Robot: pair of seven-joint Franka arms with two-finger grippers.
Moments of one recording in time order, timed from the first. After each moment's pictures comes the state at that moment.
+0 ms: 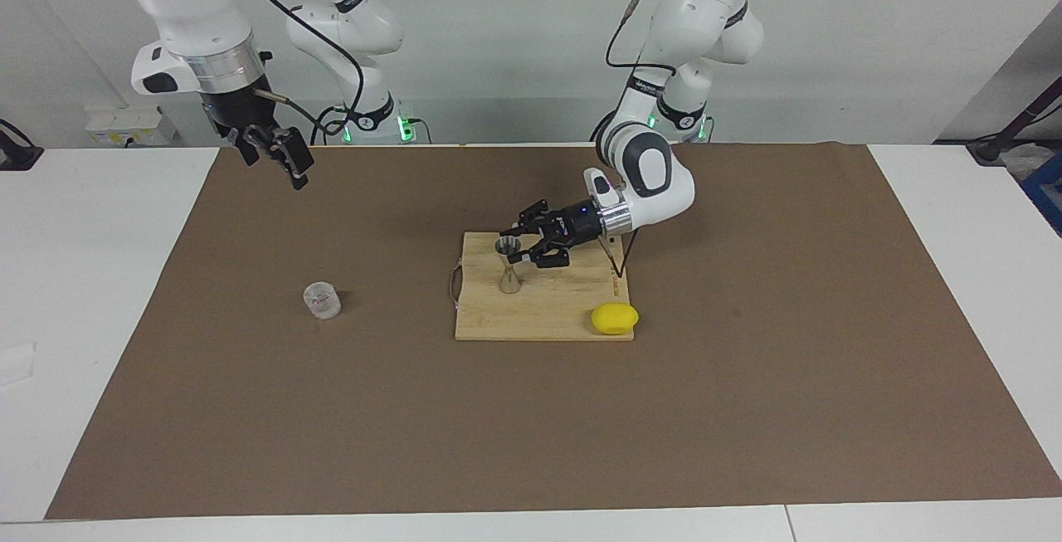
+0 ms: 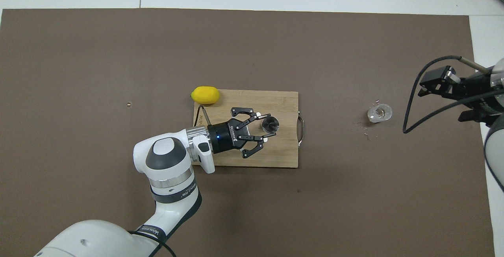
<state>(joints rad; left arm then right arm) -0.55 0.29 -0.02 -2.17 -2.11 2.16 2.57 -0.04 -0.04 0.09 -1.67 -0.03 1.64 0.70</state>
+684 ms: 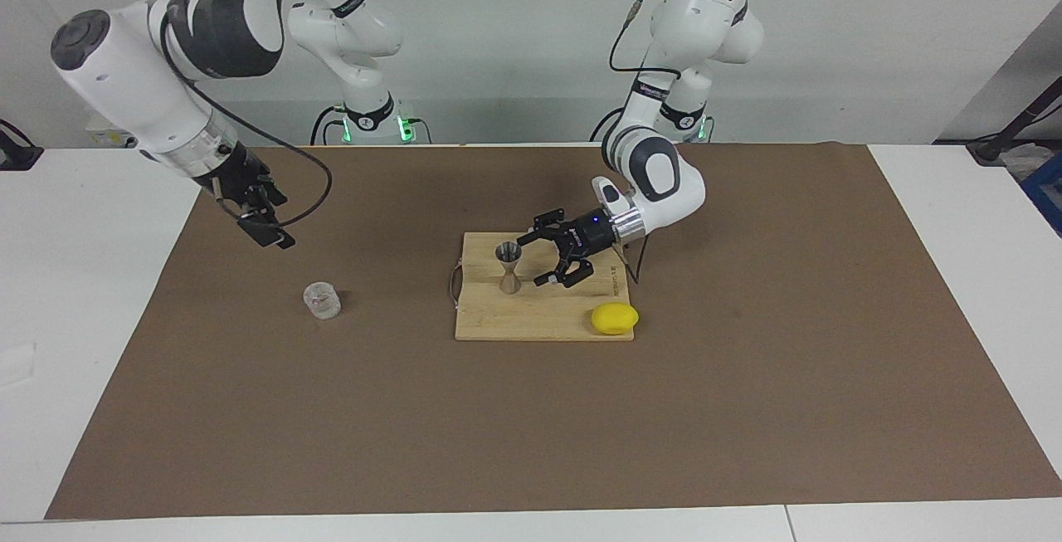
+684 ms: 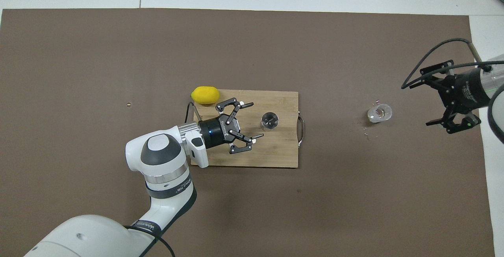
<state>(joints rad) -0.51 0.30 -0.01 -2.16 -2.06 2.23 2.57 -0.20 0.08 0.09 -1.77 0.26 1.75 1.09</state>
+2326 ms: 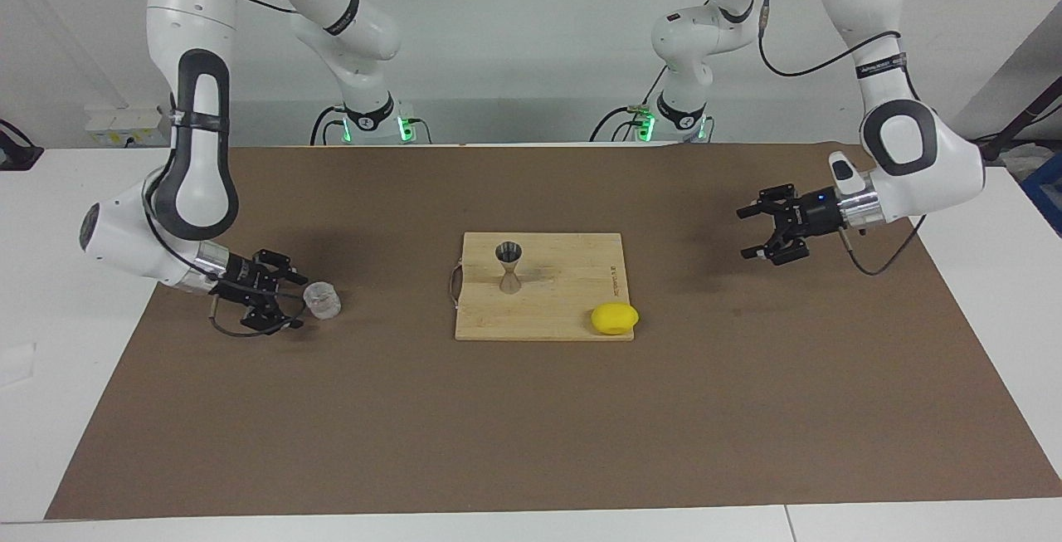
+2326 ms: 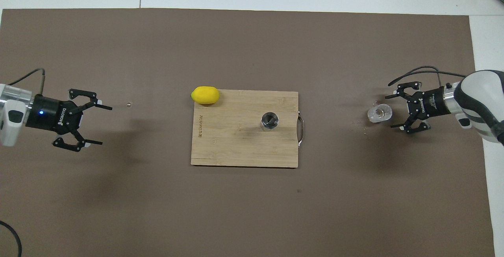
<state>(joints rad) 0.21 0.19 0.01 -1.91 -0.71 1.63 2.29 -0.36 0.43 0.09 -1.88 0.59 1.99 0.88</state>
